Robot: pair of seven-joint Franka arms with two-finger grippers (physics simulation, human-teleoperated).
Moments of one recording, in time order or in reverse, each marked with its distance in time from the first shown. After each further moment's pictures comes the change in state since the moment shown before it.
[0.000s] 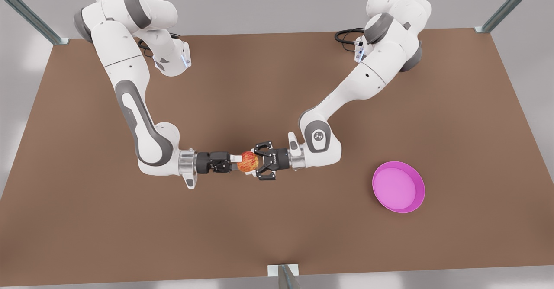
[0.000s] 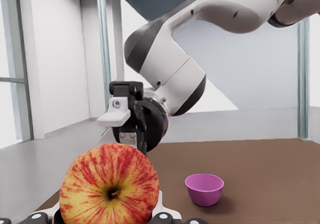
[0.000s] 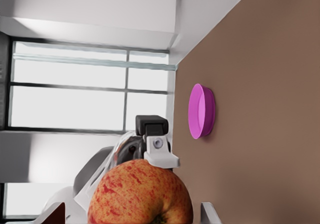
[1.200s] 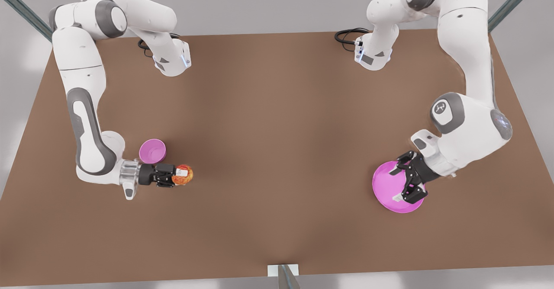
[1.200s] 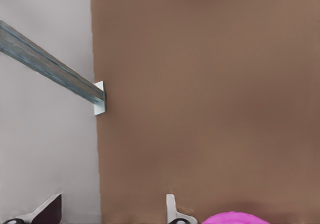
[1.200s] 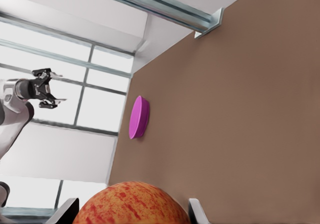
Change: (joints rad) left arm 0.384 -0.558 0.289 -0.086 1.407 -0.413 -0.683; right arm -0.345 0.020 -0.004 -0.011 -0.388 -0.086 -0.143
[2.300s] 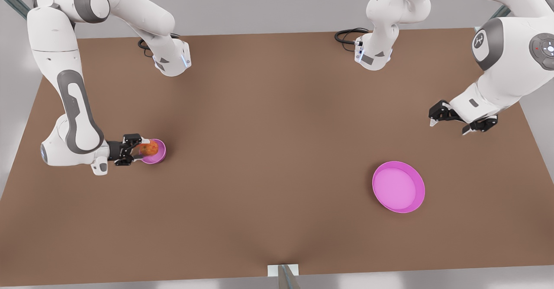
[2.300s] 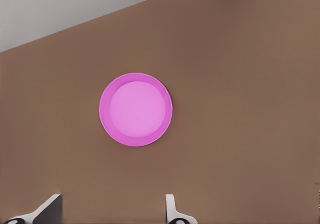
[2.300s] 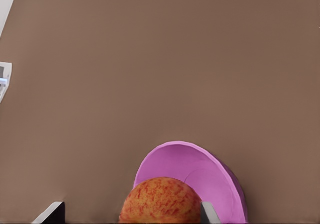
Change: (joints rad) left arm -0.150 -0.288 0.265 -0.083 0.199 -0.448 -1.428; right arm -0.225 -0.140 0.005 -0.202 -0.744 0.006 -0.298
